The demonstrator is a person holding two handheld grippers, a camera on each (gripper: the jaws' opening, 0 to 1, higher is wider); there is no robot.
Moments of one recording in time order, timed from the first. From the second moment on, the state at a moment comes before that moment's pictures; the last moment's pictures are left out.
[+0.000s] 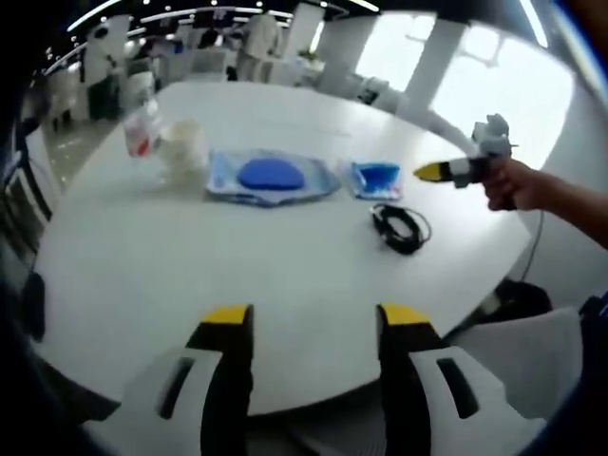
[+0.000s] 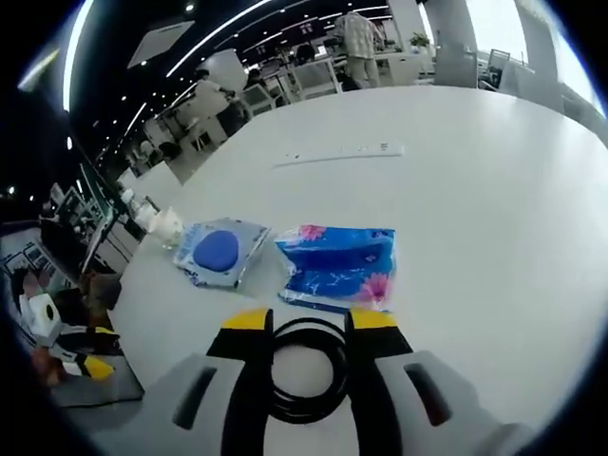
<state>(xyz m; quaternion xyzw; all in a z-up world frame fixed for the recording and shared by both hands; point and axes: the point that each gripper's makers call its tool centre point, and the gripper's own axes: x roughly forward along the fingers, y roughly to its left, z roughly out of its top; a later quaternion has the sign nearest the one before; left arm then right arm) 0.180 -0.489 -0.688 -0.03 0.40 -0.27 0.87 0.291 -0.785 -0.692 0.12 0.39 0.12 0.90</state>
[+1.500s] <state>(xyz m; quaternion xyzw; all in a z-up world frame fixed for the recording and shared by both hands) 0.172 -0.493 -0.695 -0.02 0.42 -0.29 0.86 0.276 -0.781 -0.770 -0.07 0.48 0.16 0.86</state>
